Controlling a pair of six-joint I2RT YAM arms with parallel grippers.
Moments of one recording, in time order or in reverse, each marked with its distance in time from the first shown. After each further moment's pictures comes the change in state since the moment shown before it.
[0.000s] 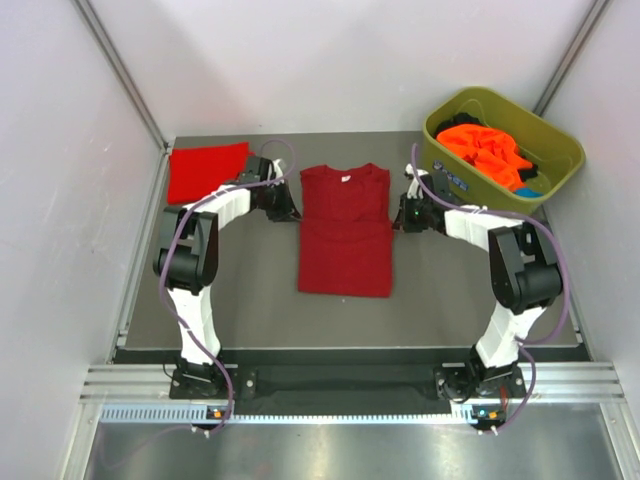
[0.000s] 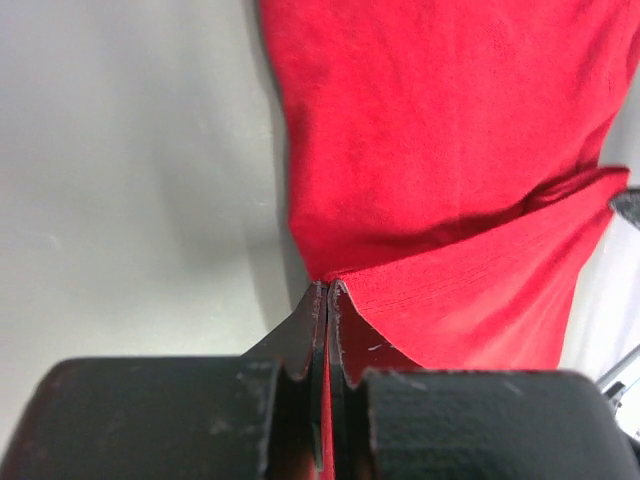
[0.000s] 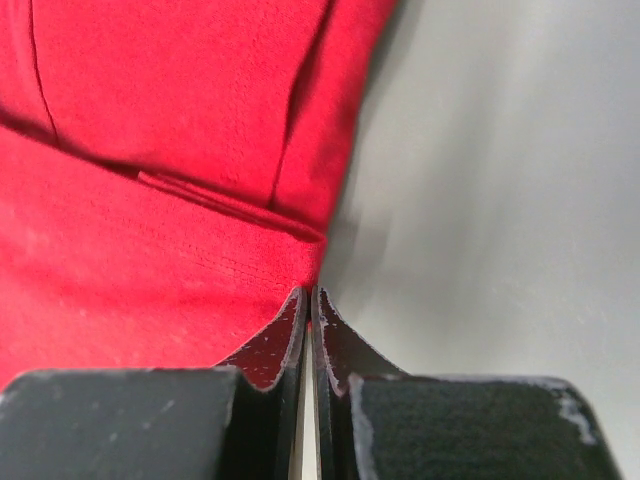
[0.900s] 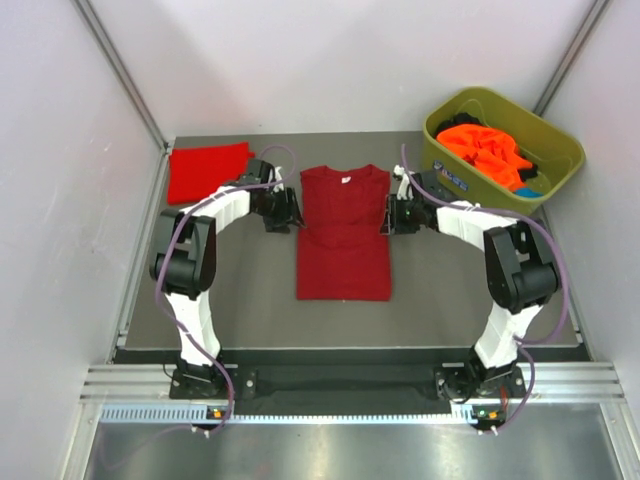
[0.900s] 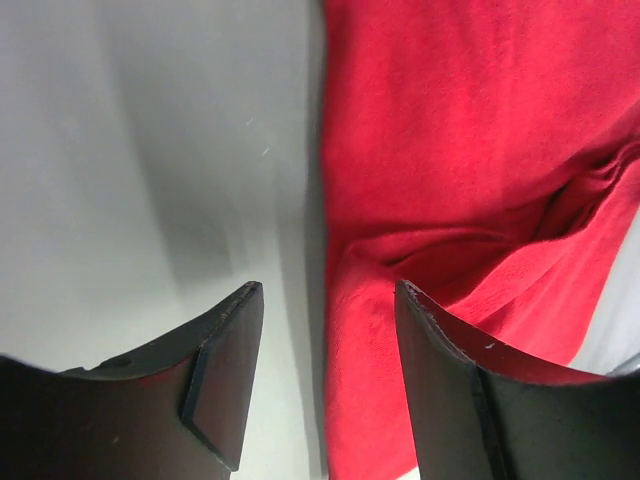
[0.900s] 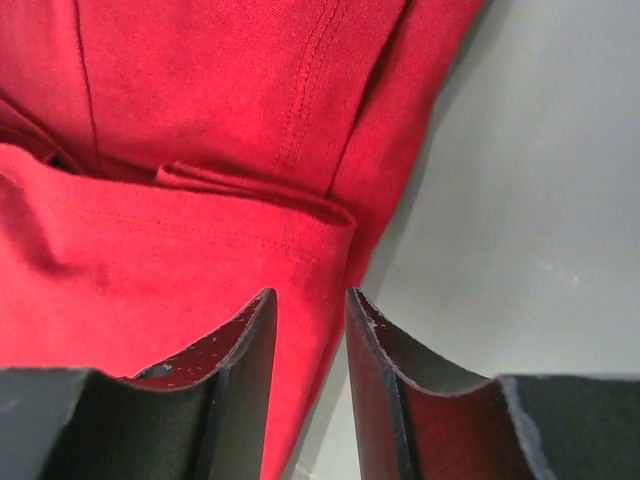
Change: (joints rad) left arm -0.010 -0.063 -0.043 -0.120 -0.063 0.018; right arm 0.059 -0.018 0.048 -0.122 -0.005 0.013
